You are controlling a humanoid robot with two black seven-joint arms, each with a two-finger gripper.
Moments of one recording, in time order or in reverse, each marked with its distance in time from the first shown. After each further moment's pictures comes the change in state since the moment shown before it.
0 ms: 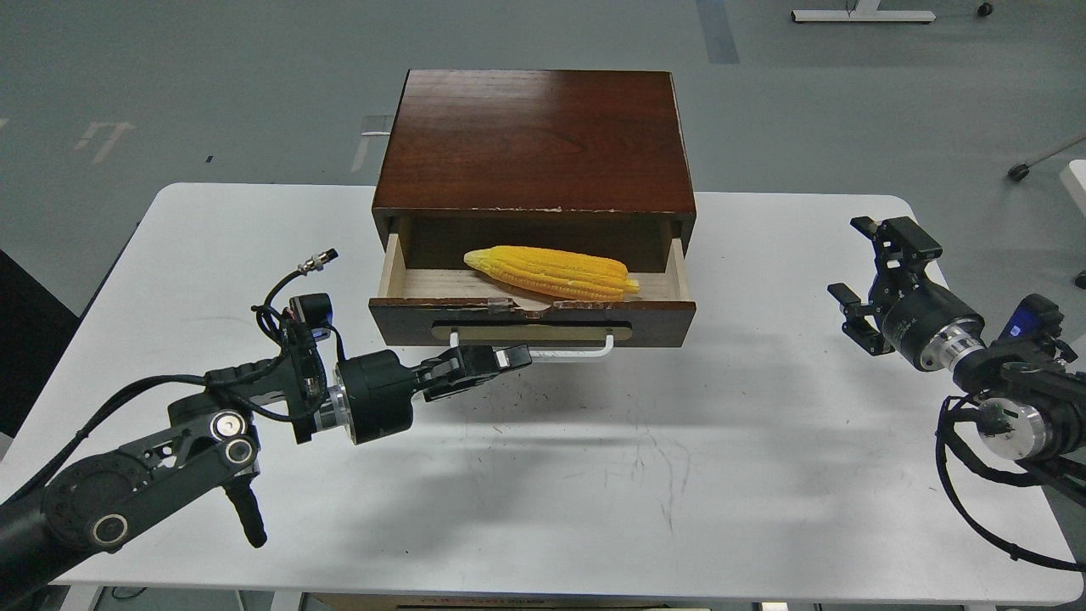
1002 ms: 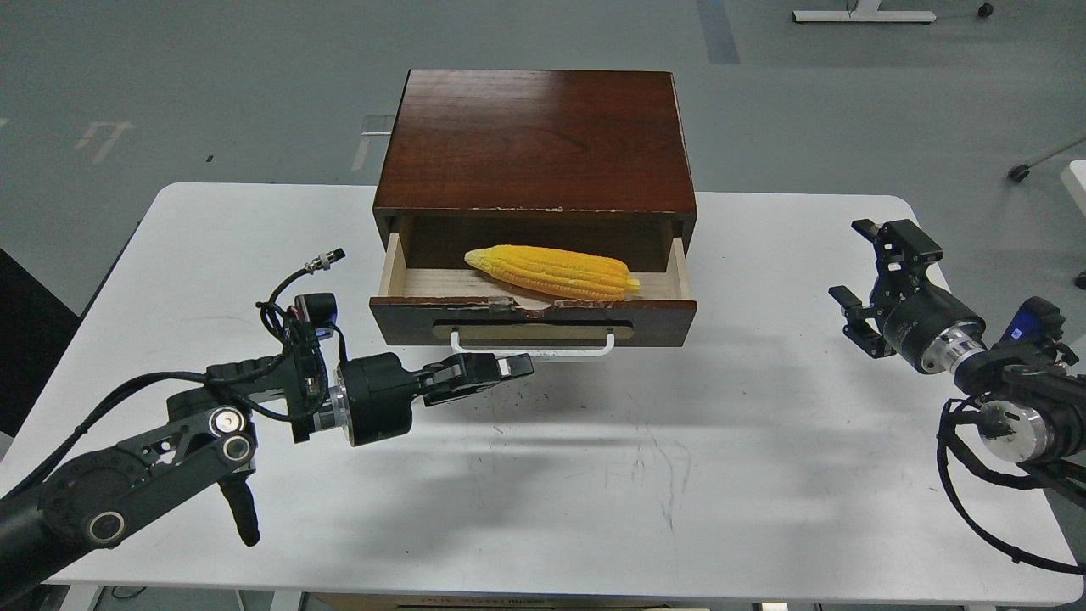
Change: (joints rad) left arm -0.010 0.003 -0.001 -0.006 0.003 -0.030 -0.004; right arm -0.007 -0.003 0.000 0.000 0.000 0.000 0.000
